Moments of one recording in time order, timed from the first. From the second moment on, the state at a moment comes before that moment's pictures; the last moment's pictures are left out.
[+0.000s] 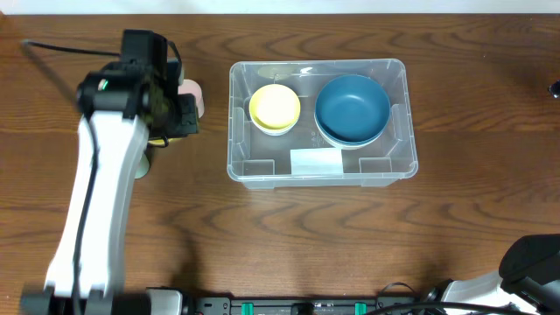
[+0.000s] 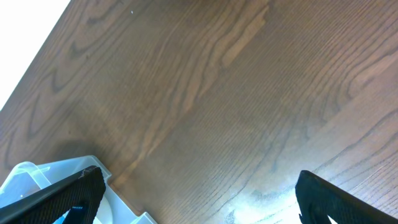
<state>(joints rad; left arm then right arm) -0.12 1.48 1.61 -1.27 0.04 -0.17 -0.61 1.73 1.91 -1.28 -0.12 0.35</state>
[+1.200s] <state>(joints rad) -0.73 1.86 1.63 -1.02 0.02 -0.22 -0.61 1.73 1.91 -1.28 -0.12 0.35</state>
